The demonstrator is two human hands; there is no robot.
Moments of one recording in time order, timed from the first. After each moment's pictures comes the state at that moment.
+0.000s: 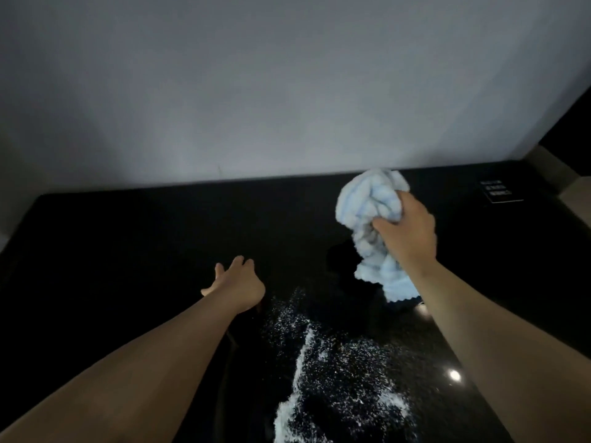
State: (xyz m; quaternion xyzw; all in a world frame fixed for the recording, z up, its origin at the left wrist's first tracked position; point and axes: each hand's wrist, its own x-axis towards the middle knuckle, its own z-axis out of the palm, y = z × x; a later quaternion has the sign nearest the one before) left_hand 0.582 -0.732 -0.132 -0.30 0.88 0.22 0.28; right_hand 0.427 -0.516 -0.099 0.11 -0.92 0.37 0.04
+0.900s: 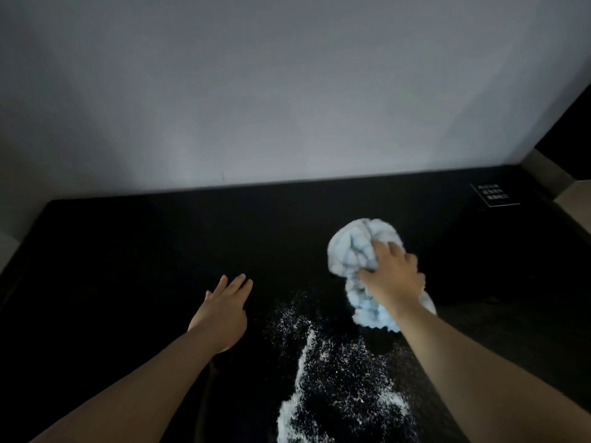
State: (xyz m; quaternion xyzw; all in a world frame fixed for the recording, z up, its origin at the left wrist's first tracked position) left_hand 0.639 -0.738 -0.153 -0.19 0.94 0.15 0.22; right_hand 0.476 -0.512 -0.127 0.10 -0.98 0.12 -0.10
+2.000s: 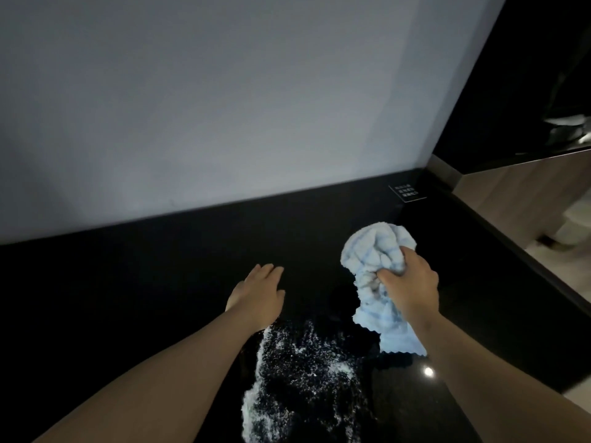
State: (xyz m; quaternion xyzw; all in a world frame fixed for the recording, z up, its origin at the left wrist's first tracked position) left_hand 0.584 -0.633 -0.094 -0.09 0.97 0.18 0.16; right_hand 0.509 -0.392 -0.093 -0.06 -0.93 0.36 0.02
